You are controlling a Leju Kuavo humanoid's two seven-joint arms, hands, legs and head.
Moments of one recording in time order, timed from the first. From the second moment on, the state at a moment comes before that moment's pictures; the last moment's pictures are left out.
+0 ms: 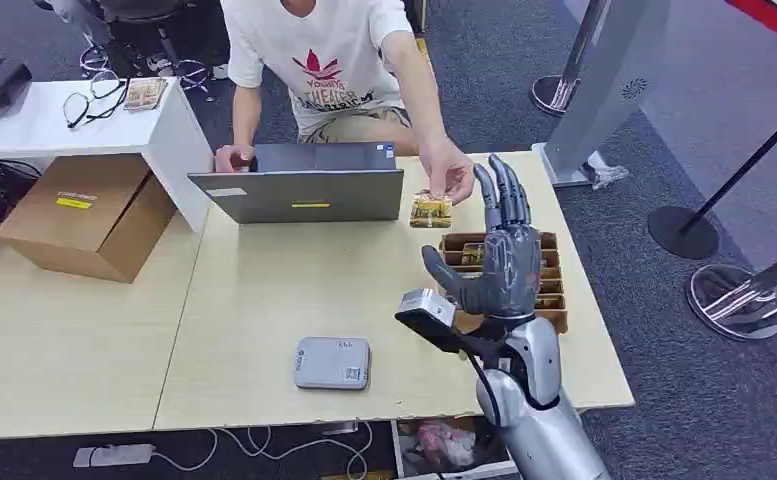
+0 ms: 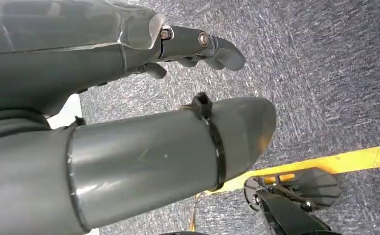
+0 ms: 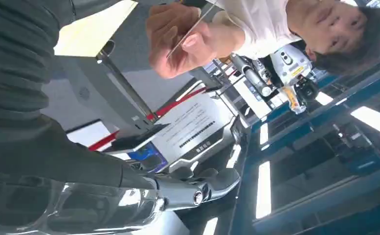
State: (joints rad) left arm -0.06 -0.14 0.54 -0.19 -0.92 0.26 0.03; right arm -0.26 0.00 0.40 -1.45 1.04 -0.66 -0.27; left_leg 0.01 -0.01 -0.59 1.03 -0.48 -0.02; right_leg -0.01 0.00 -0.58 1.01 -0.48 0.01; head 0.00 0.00
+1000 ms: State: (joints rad) left arm -0.06 -0.14 0.53 -0.19 -0.92 0.27 0.03; right arm -0.37 -0.03 0.48 -1.26 1.07 -0.69 -0.24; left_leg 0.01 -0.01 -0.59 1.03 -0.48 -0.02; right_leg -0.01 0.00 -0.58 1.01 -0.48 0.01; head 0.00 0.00
